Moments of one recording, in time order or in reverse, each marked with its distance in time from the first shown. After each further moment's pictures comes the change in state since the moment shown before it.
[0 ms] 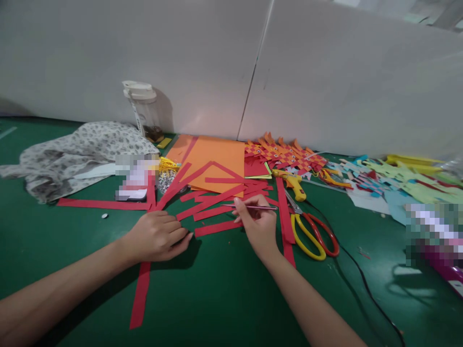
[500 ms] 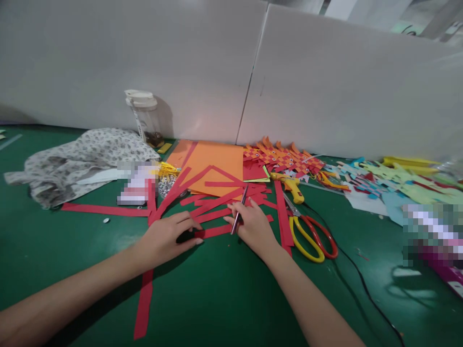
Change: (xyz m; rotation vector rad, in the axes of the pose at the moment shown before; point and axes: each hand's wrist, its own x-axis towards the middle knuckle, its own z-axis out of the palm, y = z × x) left_hand 0.003 0.009 0.010 -0.422 -0.245 -0.454; right_hand 0.015 0.021 -0.014 -0.677 -0.383 -0.467
